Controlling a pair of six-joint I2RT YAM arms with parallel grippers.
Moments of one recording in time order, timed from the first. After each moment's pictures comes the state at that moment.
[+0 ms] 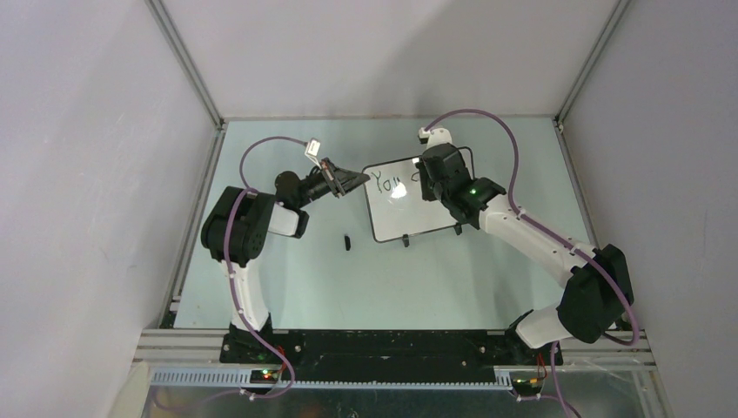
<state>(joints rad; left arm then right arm) -0.24 1.98 0.79 1.41 0.82 -0.98 0.65 1.45 1.21 -0.37 0.34 0.22</state>
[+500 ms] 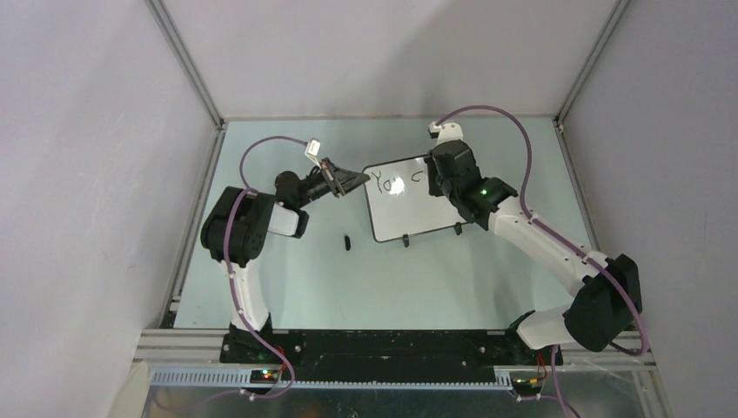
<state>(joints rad) -0.24 1.98 0.79 1.41 0.82 -0.98 0.63 1.40 1.21 -0.37 0.35 0.22</state>
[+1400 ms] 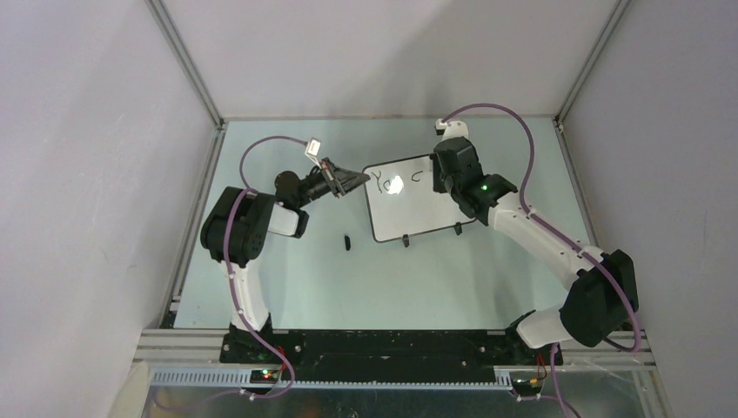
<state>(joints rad) -0.25 1.98 0.79 1.41 0.82 -0.98 0.58 1.42 1.21 -0.36 0.37 0.23</state>
